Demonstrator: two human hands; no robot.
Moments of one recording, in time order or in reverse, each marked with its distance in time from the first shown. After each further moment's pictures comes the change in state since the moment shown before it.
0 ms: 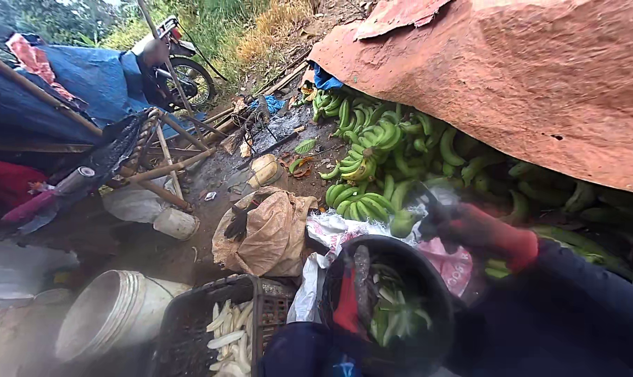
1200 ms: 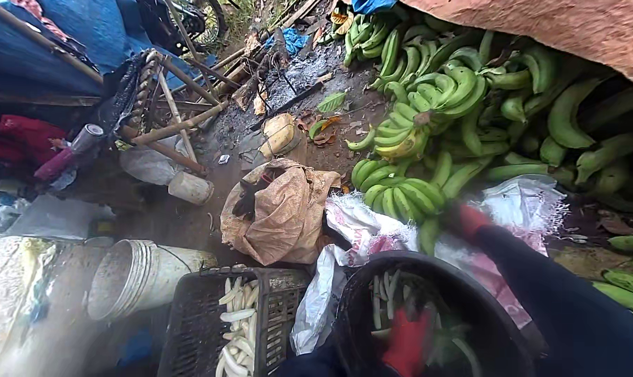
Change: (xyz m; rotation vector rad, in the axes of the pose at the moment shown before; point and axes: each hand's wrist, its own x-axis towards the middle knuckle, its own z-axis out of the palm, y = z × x) left_hand 0.050 -0.113 0.004 0.296 -0.013 -0.420; right_hand 0.251 0.182 -0.034 -0.722 0.210 0.398
